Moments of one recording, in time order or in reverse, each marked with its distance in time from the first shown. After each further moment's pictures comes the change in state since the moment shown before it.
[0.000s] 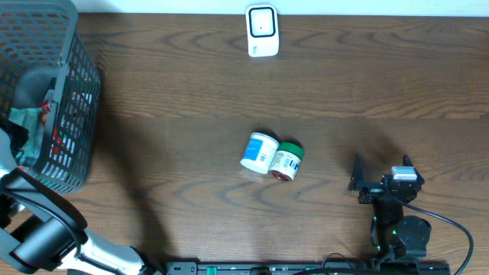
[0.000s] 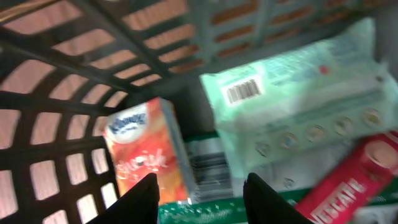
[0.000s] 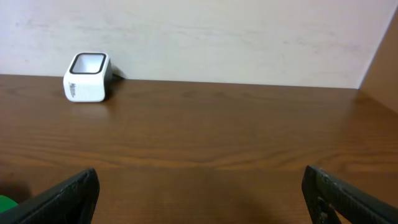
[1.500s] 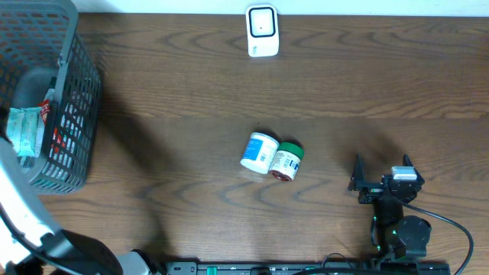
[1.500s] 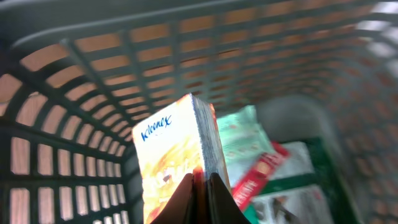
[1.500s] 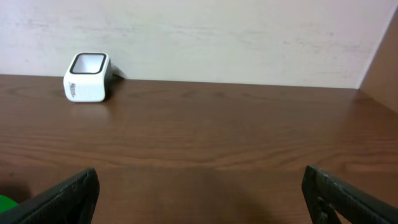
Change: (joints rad) left arm -0.106 -0.346 0.013 0.007 -0.053 -0.058; right arm 0.000 0.000 0.000 0.000 0.000 0.000
